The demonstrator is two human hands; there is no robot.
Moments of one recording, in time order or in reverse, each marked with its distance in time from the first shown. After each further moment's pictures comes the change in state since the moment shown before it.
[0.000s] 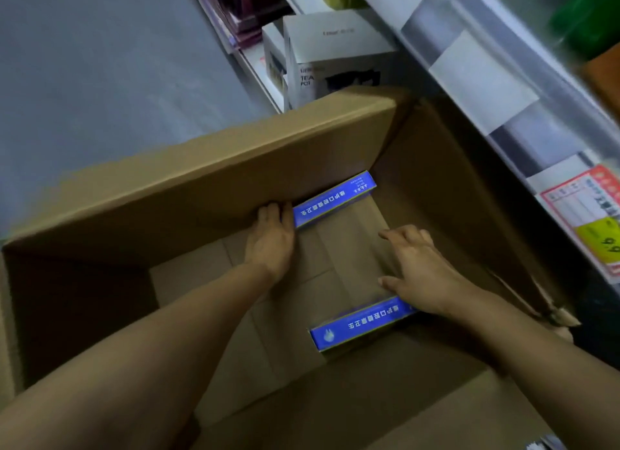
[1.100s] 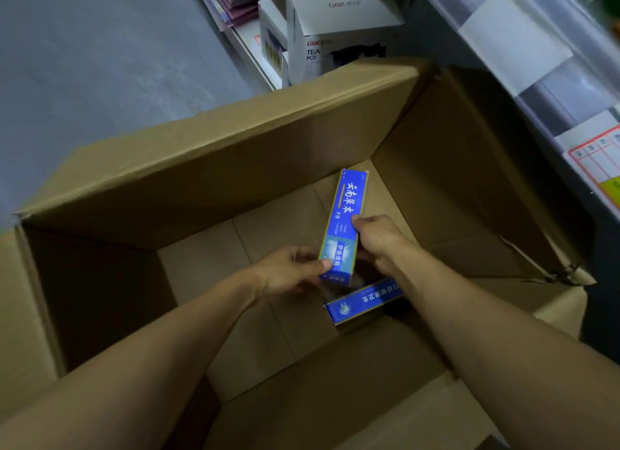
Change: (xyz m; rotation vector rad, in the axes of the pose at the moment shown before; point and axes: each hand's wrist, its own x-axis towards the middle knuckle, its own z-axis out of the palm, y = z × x) left_hand -0.062 -0.013 0.005 -1.344 -0.666 -0.048; right_hand 0.055 -0.062 0.057 1.223 0.093 0.594
